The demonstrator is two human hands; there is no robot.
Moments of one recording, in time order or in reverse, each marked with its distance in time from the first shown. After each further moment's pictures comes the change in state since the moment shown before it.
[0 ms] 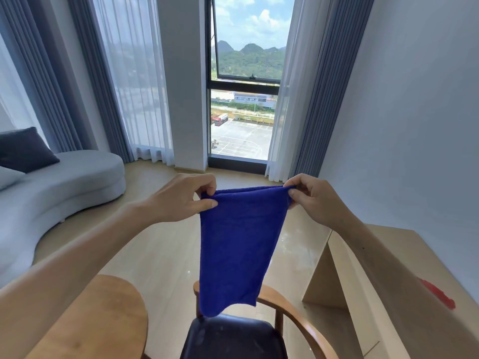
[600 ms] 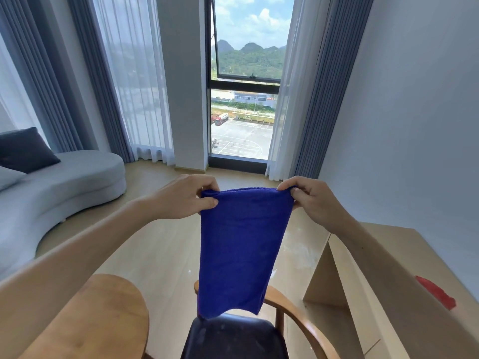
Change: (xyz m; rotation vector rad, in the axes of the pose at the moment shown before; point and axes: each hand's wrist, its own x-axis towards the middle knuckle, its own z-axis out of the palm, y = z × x) left_hand 0.003 0.008 -0.004 -0.021 -0.121 -0.113; right_hand -0.005 -0.006 0.006 0.106 0.002 0.049
